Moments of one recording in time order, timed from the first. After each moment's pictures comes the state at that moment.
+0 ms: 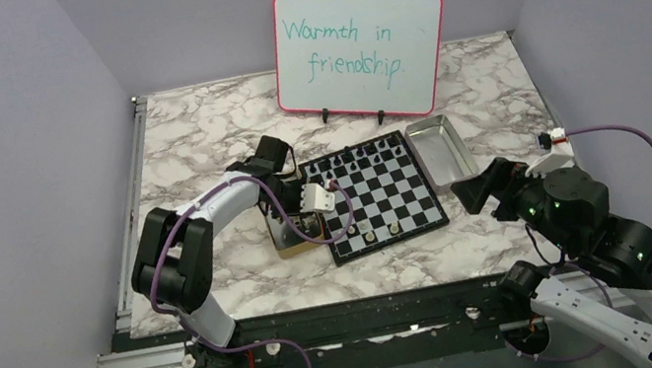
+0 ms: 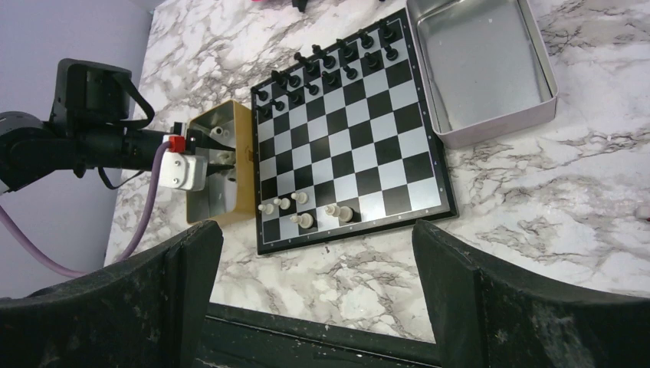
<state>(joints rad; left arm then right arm) -0.45 1.67 1.04 -0.59 0.44 1.34 0.67 0.42 0.92 -0.87 0.34 0.71</state>
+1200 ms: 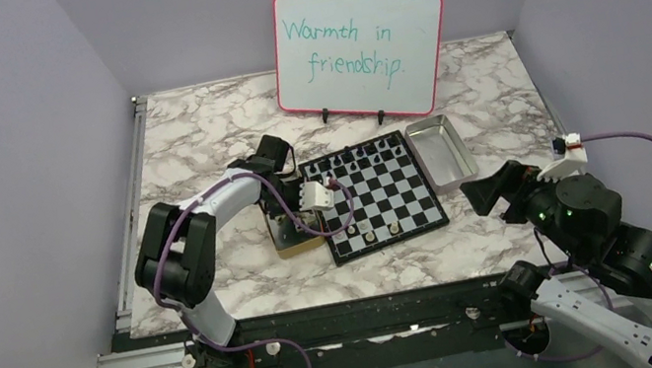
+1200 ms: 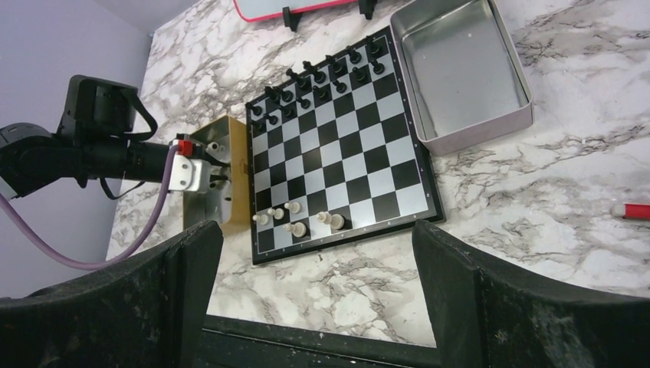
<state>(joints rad) -0.44 1.72 1.07 -0.61 0.36 1.29 0.67 0.37 0.92 -0.90 0.38 0.71</state>
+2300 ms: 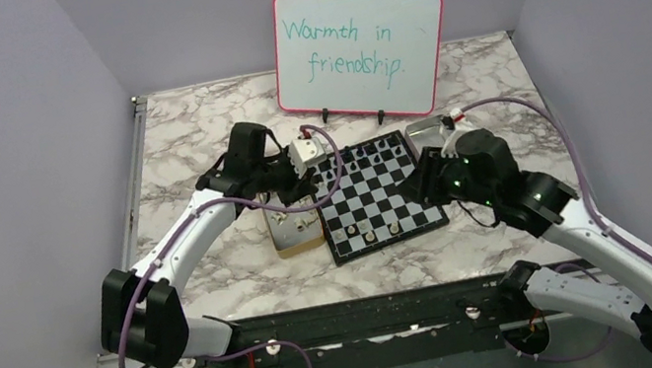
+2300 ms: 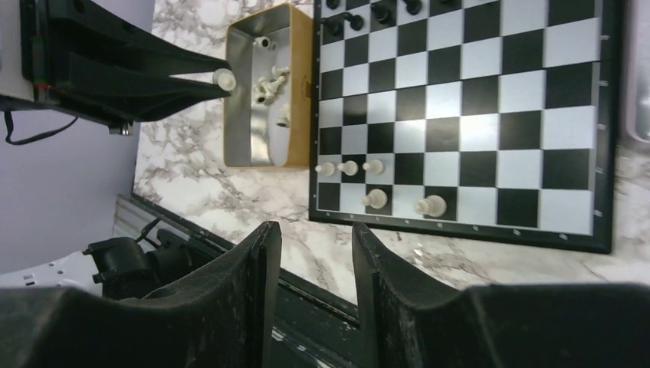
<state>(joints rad) -0.45 1.39 1.05 -0.44 0.65 0.61 0.67 0.79 0.87 -0.59 0.02 0.71</state>
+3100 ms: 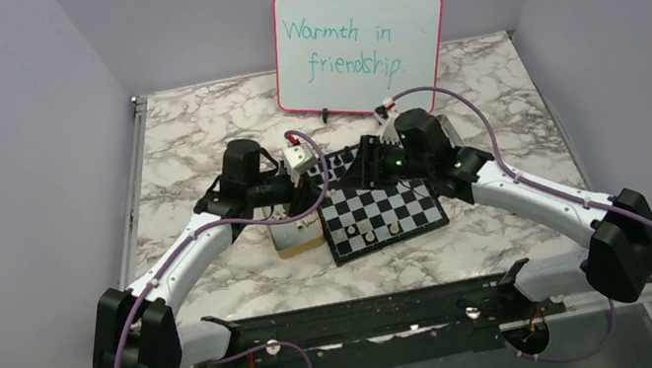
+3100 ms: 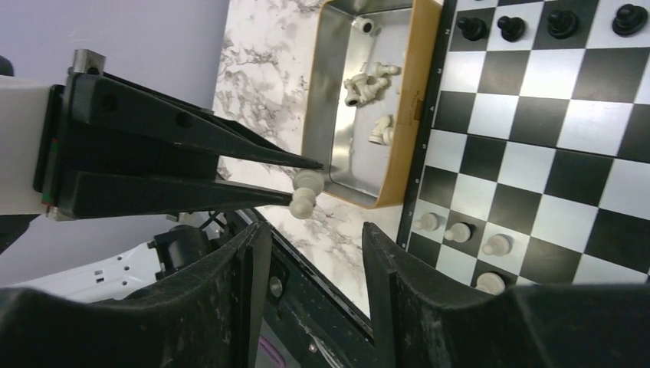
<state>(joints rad) -0.45 1.26 0.83 -0.15 0.82 0.29 0.68 1.29 0.94 -0.14 -0.29 0.77</state>
